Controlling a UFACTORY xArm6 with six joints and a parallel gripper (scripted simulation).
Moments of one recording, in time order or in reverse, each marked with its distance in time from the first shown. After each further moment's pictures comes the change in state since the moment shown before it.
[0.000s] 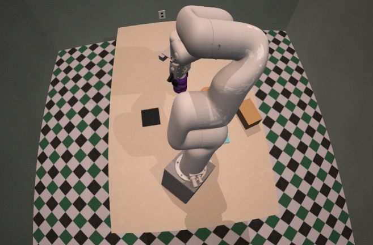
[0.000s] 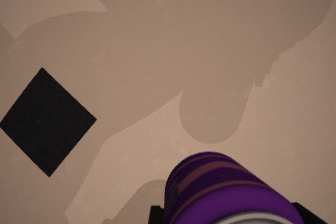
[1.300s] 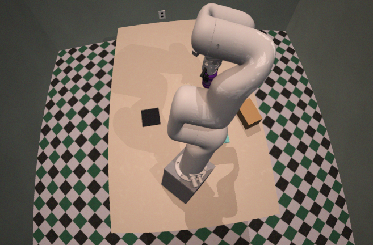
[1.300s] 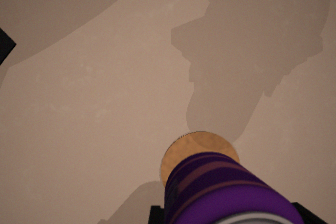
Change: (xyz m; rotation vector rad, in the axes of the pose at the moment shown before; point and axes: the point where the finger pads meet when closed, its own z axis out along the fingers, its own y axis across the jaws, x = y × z) arm -0.096 0.110 -0.009 -0.025 0.005 -0.002
